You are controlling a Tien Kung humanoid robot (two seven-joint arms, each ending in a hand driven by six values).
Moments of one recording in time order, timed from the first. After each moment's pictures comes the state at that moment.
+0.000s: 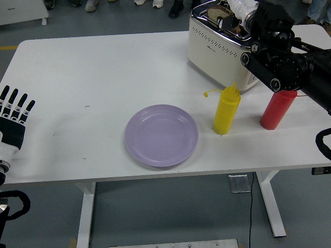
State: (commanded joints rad) left arm -0.02 0.21 -1.55 -1.39 0.42 -0.01 -0.15; right arm 1.30 -0.11 0.45 0.52 -1.68 -0.12 -0.26
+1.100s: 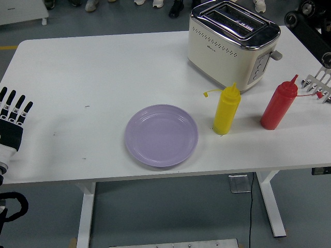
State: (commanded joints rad) left arm -0.01 0.22 -1.56 -1.39 0.42 -0.01 -0.15; right arm 1.28 -0.40 0.75 0.98 -1.83 -0.19 -0.25
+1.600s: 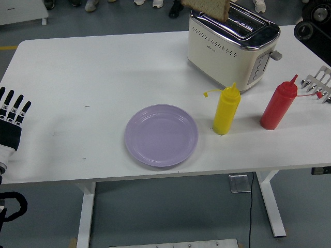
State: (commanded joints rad) left arm -0.01 0.21 -1.56 -1.39 0.42 -0.01 -0.15; right arm 1.27 -0.49 0.60 1.34 -1.52 0.04 -0.24
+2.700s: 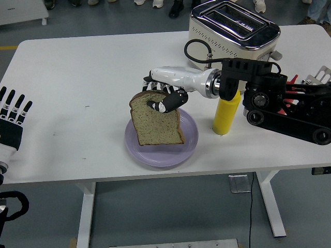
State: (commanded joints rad) left arm -0.02 0.21 -1.56 -1.39 0.42 -0.01 -0.15; right arm 1.20 -0.38 0.26 1.46 -1.25 0.10 -0.22
